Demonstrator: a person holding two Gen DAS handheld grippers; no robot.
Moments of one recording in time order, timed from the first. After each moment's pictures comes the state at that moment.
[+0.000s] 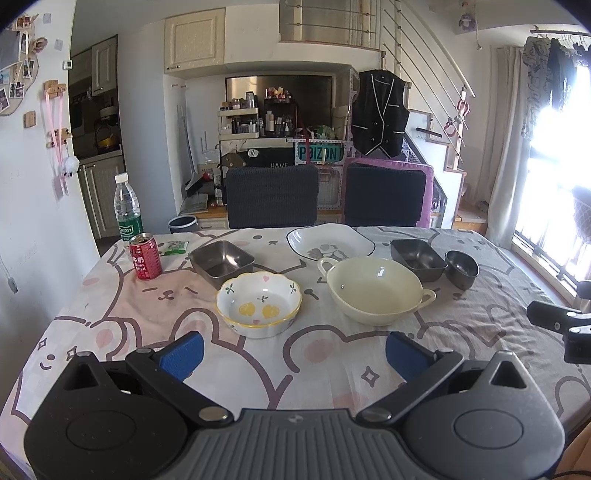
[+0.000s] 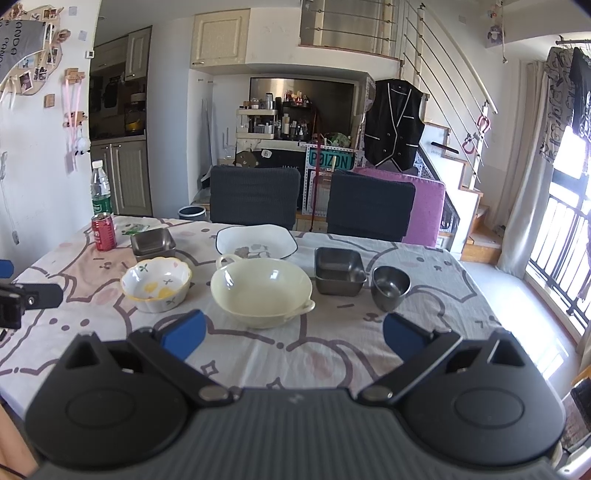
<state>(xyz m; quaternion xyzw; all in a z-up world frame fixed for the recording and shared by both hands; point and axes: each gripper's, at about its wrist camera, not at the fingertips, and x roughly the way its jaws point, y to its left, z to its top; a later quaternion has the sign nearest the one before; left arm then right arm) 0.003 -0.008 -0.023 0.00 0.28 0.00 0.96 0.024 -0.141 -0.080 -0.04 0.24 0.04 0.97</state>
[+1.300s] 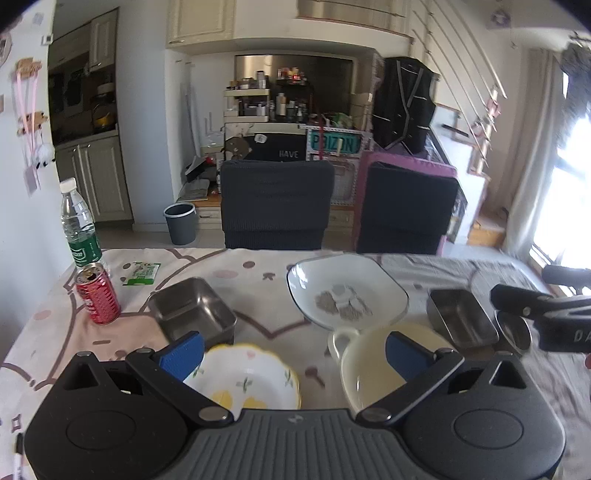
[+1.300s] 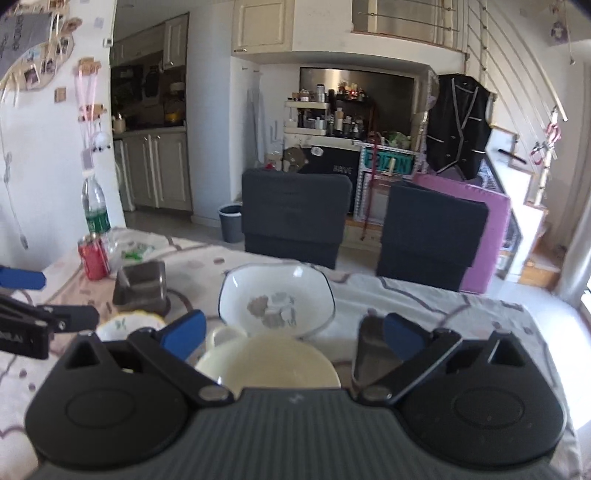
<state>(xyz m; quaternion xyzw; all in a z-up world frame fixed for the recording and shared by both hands) 0.229 -0.004 -0.016 -0.03 0.31 0.02 0.95 0.257 -0.149 -0.059 -0.05 0.26 0.14 0.95</state>
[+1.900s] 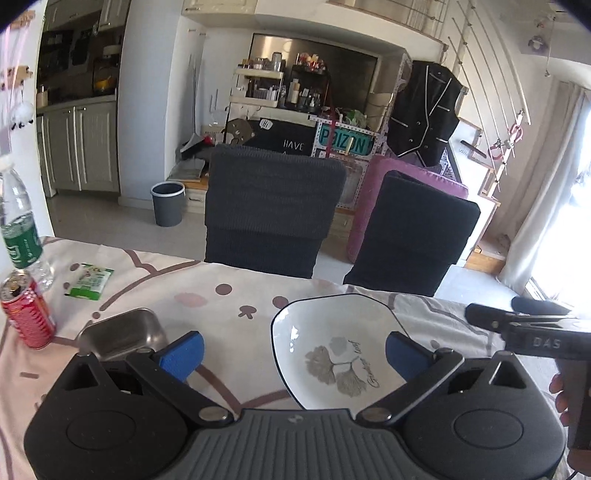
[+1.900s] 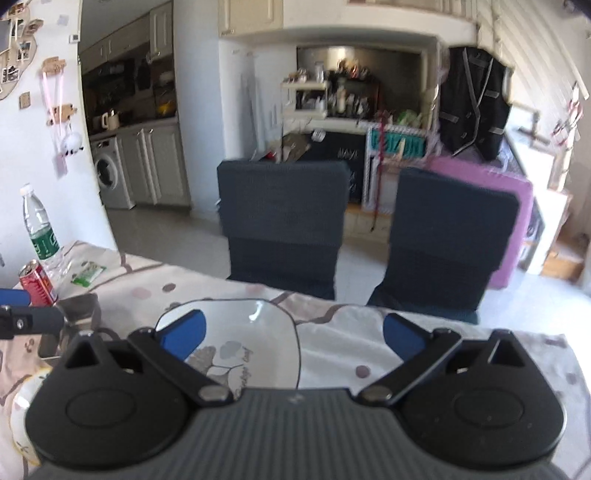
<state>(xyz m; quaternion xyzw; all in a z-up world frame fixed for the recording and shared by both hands) 0.376 0.010 -0.049 -0.10 0.33 0.01 0.94 0.445 -0.183 -0.093 -0.03 0.29 0.16 0.94</state>
